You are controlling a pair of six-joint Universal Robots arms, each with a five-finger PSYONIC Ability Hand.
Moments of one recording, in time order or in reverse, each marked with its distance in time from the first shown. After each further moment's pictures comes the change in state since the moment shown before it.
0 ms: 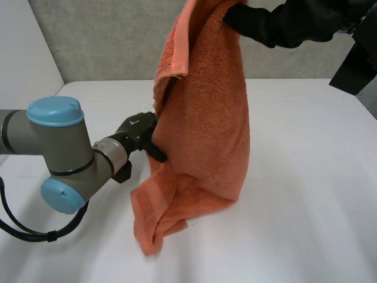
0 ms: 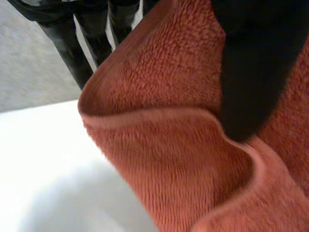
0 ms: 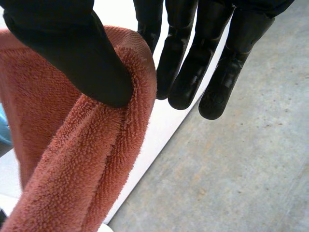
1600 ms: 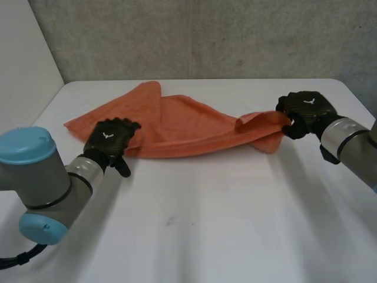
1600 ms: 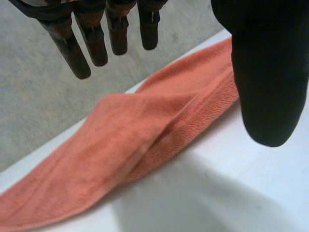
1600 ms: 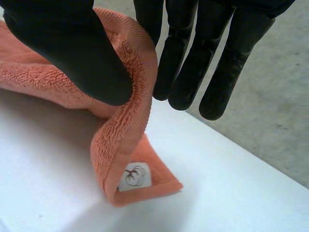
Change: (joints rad) left arm 0.091 0.168 -0.372 0.275 -0.104 0.406; right arm -0.160 0.694 -0.029 0.068 0.383 -0.362; left_hand -0.314 -0.273 -0.266 -0.279 -0.280; right_hand 0.009 0.009 0.002 0.000 0.006
